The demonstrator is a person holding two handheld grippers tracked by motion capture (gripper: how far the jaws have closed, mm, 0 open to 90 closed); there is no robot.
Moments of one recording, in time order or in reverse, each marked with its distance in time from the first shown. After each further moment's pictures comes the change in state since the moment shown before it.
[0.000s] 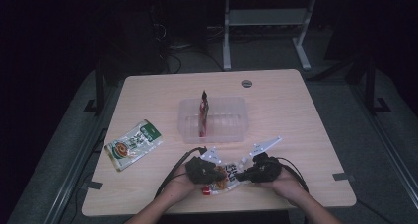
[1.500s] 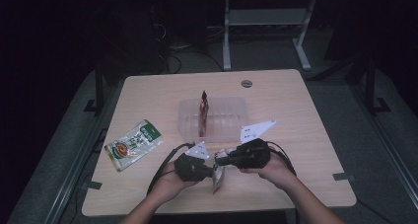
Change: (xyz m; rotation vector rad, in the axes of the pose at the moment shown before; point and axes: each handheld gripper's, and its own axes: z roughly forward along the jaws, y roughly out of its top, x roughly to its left) left arm 0.002 -0.002 -0.036 -0.079 -0.019 -0.021; right arm 0.040 0.073 -0.020 -0.201 0.120 -0.284
